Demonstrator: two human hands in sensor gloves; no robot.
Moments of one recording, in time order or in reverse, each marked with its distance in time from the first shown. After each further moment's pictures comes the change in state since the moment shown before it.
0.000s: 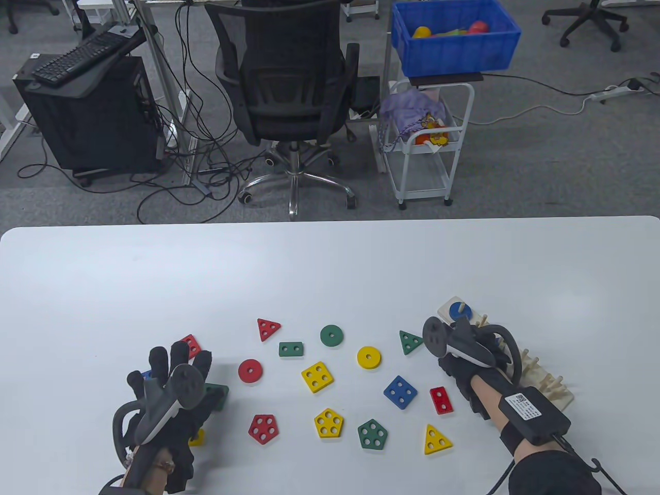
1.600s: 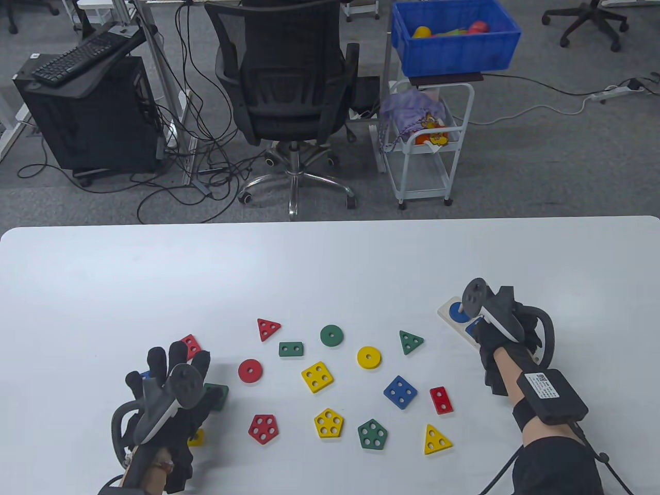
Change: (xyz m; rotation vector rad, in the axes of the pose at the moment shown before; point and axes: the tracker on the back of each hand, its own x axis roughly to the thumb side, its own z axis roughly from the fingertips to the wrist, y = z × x) left_hand -0.002 0.000 -0.001 -0.002 0.008 -0.001; right_hand -0.061 -0.024 -0.018 0.004 0.354 -0.101
